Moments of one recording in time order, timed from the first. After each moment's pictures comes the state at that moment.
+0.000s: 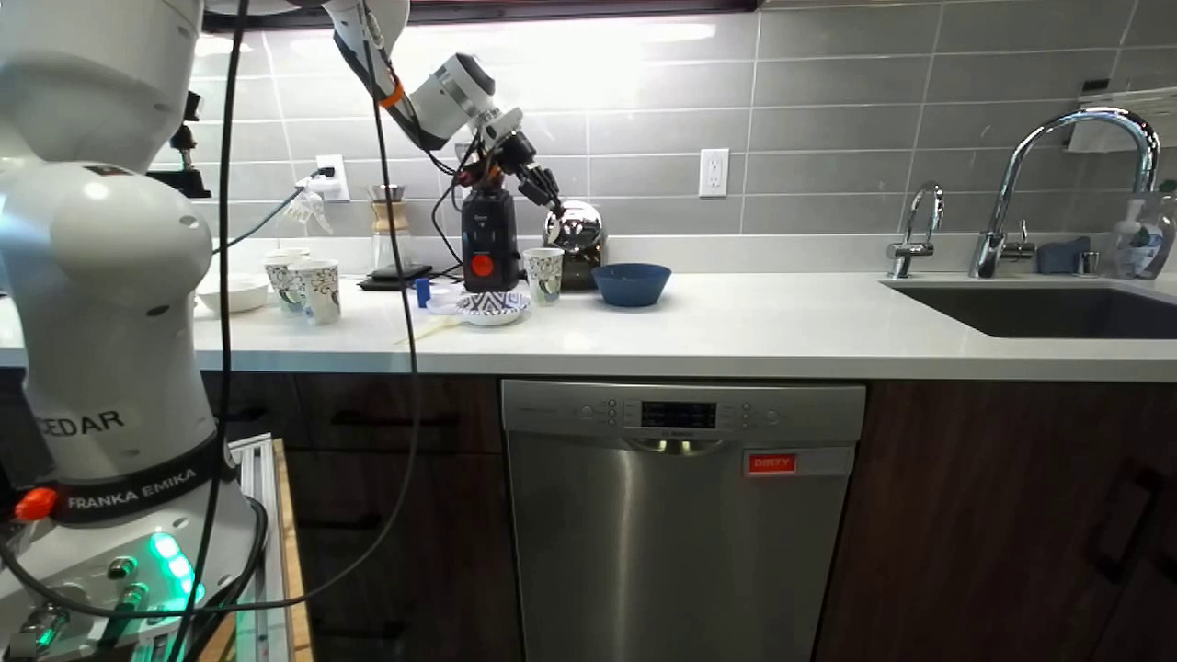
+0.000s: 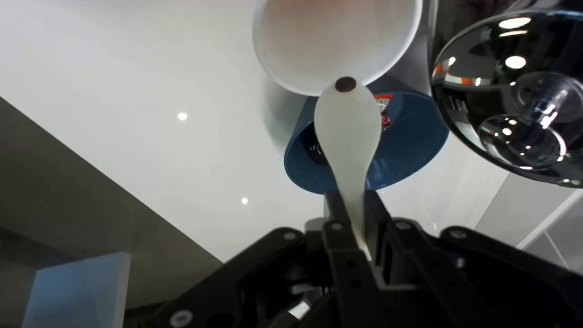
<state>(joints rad) 0.58 0.42 0.09 -1.56 -0.80 2.02 1.93</state>
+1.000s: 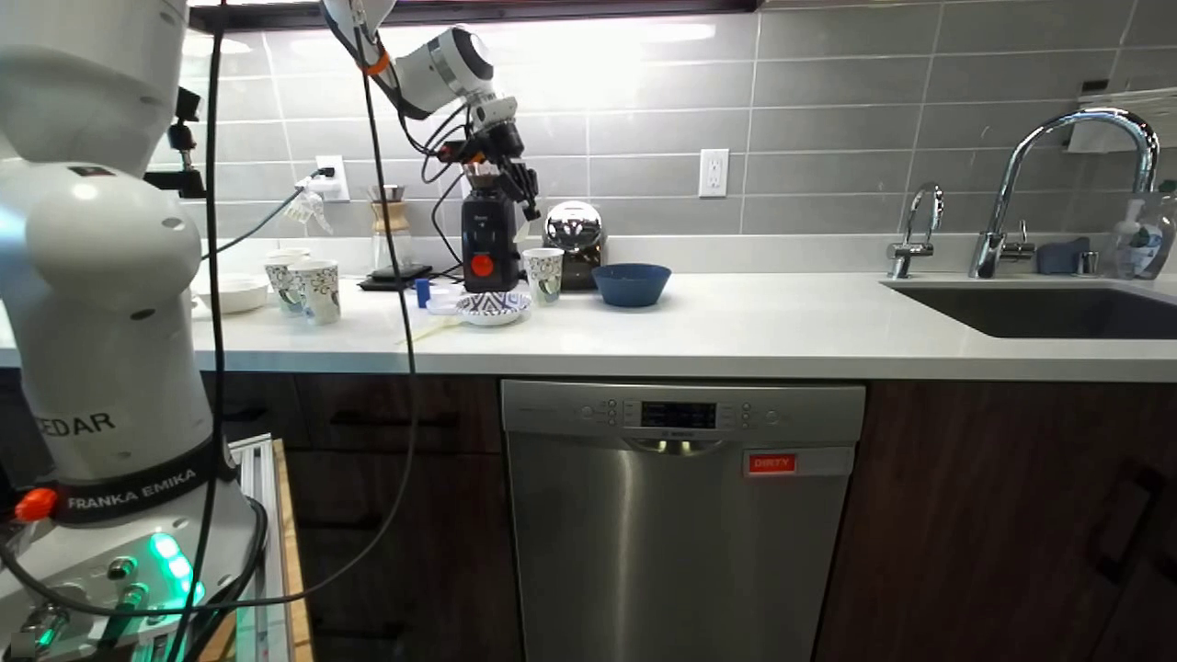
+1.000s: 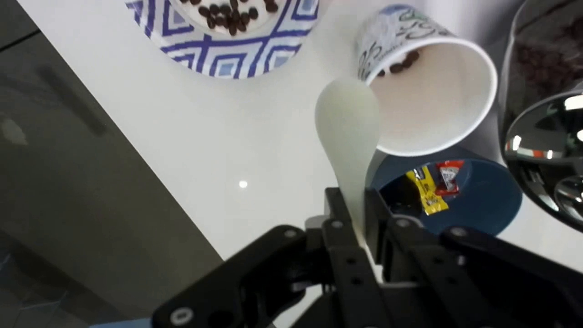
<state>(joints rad) 0.48 0.36 0.20 -1.57 -0.53 1.87 1.80</state>
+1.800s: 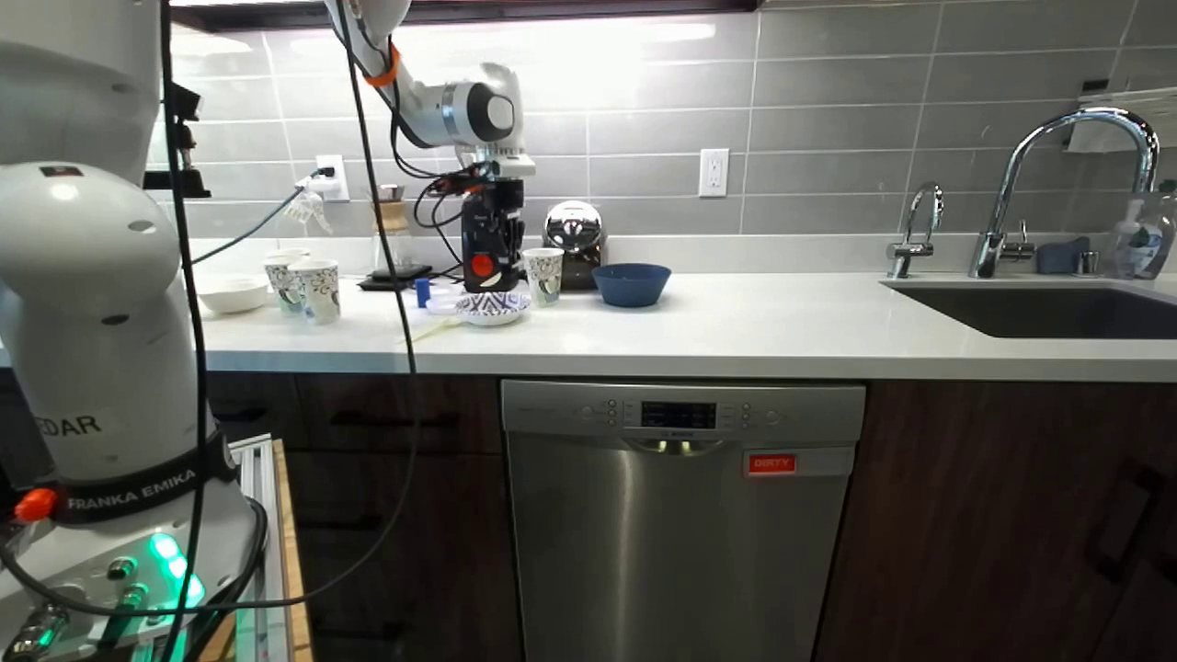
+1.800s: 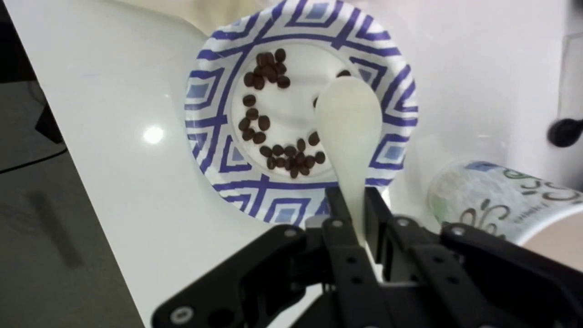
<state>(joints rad) 0.33 0.26 0.21 -1.94 -0.08 2.20 1.45</state>
